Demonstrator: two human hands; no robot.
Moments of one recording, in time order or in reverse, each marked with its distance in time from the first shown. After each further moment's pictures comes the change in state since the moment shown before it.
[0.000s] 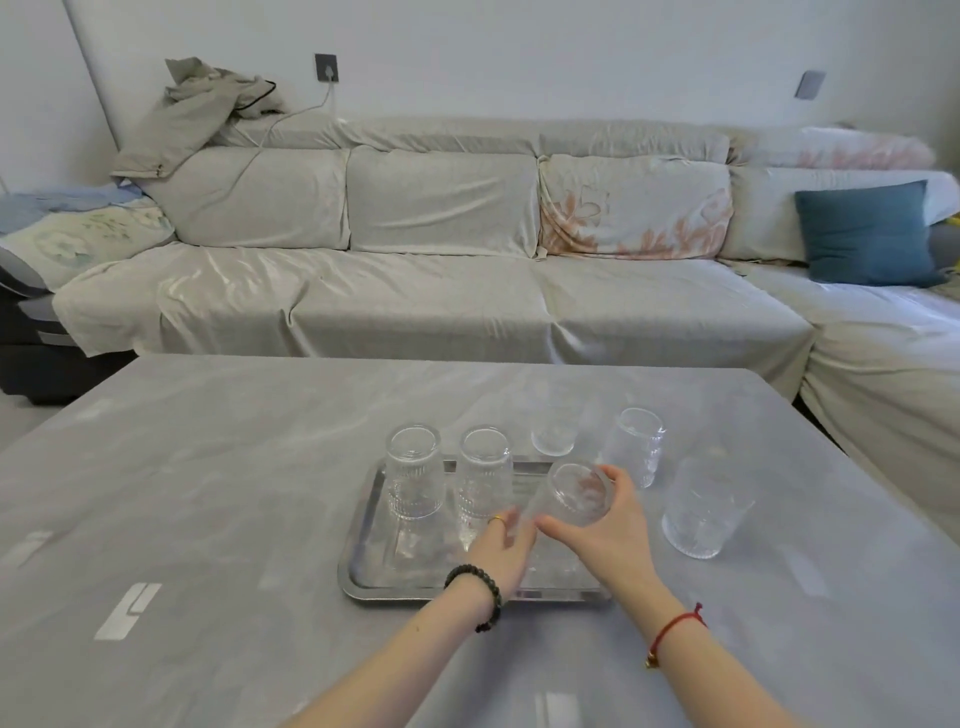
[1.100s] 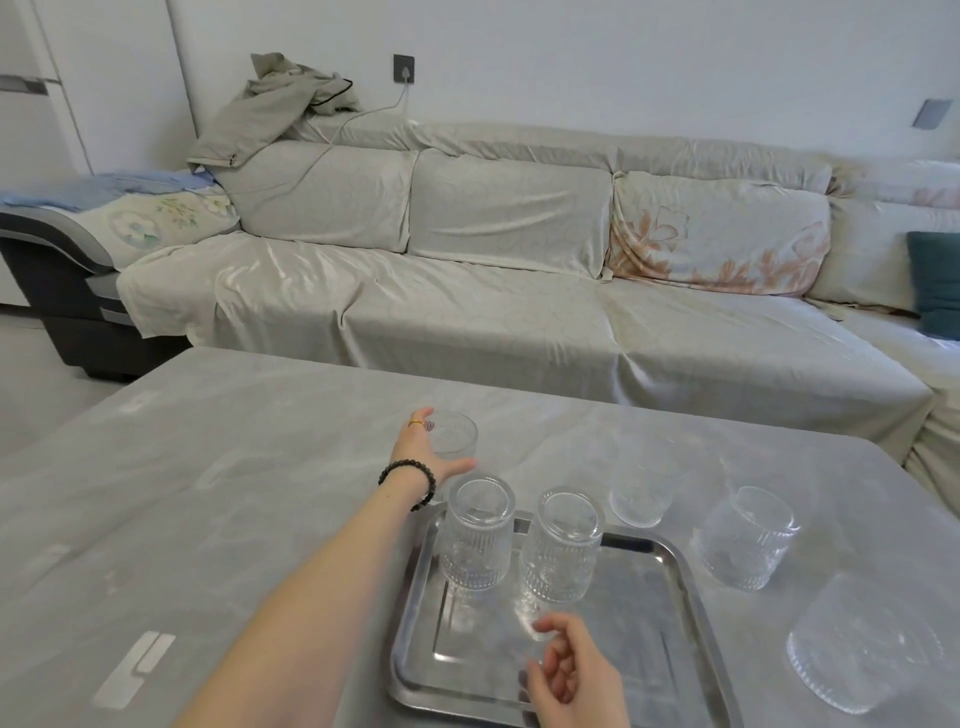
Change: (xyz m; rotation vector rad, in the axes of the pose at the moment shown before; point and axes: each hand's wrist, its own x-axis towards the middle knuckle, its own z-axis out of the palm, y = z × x) left_hand 0.167 0.006 -0.182 0.121 0.441 0.112; right_hand -0.013 0.055 0.111 -0.070 -0.178 -0.061
